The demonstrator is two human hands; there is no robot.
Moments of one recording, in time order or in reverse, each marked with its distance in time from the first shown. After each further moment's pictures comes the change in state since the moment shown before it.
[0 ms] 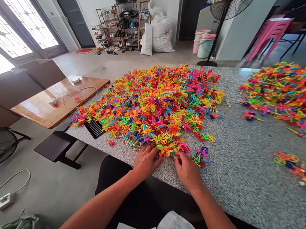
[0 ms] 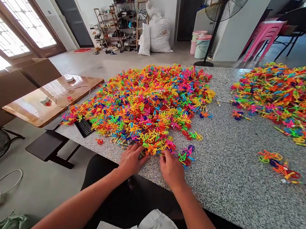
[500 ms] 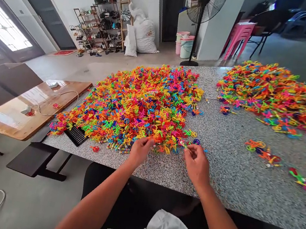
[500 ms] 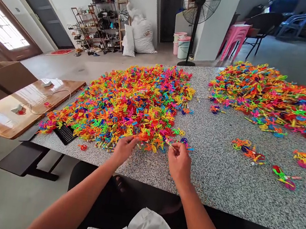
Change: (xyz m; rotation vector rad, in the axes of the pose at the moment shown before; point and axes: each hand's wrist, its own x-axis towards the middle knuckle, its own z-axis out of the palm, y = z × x) left_hand 0.066 0.034 -0.019 -0.882 -0.043 -0.314; right_hand -0.004 0.014 -0.071 0.471 0.394 0.342
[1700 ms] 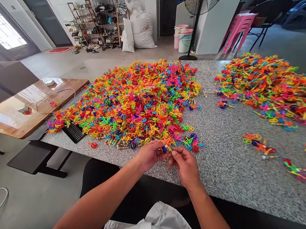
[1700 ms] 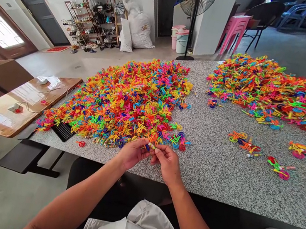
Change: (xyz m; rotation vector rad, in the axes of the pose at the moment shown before) left_hand -0.030 0.039 0.044 -0.910 -0.281 -0.566; right_hand -0.035 -0.008 0.014 0.701 -0.298 0.253
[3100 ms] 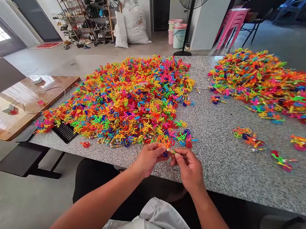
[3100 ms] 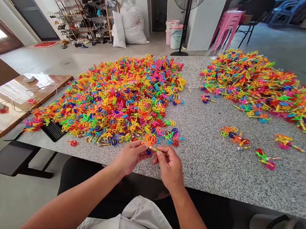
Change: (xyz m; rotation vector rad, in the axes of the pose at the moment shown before) left_hand -0.016 -0.024 0.025 0.130 -0.035 0.138; right_hand -0.028 -0.019 -0.030 -0.405 0.052 -0.233
